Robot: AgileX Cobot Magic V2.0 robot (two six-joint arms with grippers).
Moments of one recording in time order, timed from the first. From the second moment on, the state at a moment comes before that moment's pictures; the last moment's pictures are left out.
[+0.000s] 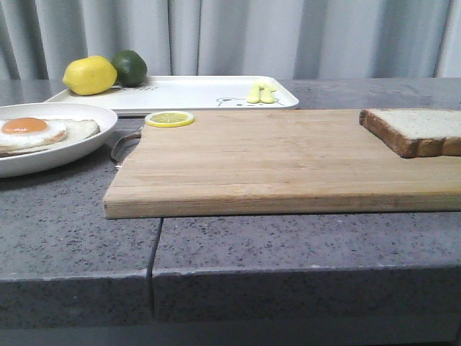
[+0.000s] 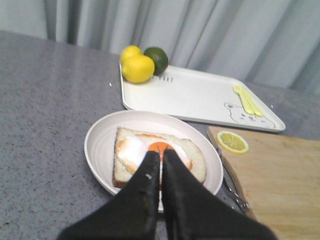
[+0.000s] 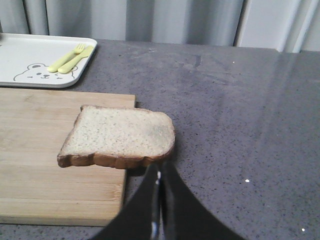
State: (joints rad) left arm 0.00 0.26 -0.48 -0.36 0.53 0.04; right arm 0.01 0.19 -0.38 0.07 0.47 -0.07
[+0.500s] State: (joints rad) left arm 0.00 0.70 -0.89 -0.36 0.85 0.06; right arm 0.01 0.49 -0.63 0.25 0.64 -0.07
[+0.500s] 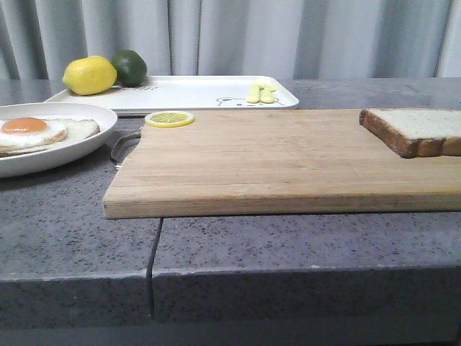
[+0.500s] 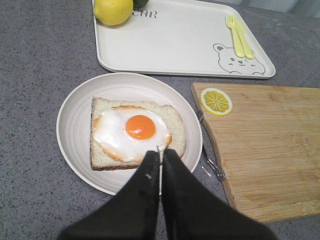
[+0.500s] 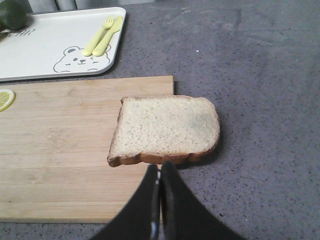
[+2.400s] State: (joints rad) left arm 0.00 0.71 -0.89 -0.36 0.84 0.09; right arm -0.05 0.66 -0.64 0.71 0.58 -0.44
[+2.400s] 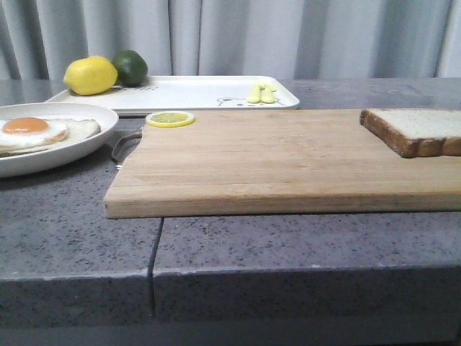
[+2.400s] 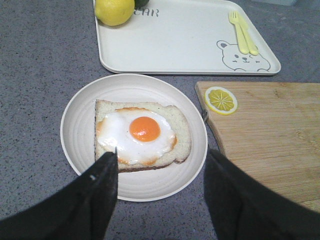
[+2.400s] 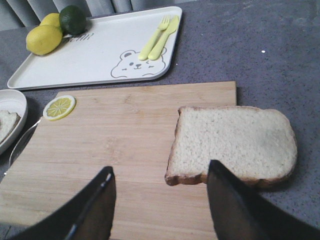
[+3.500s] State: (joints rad) left arm 0.00 0.71 -0.89 -0.36 0.84 0.09; right arm -0.46 1.08 -0.52 1.45 0.60 -0.98
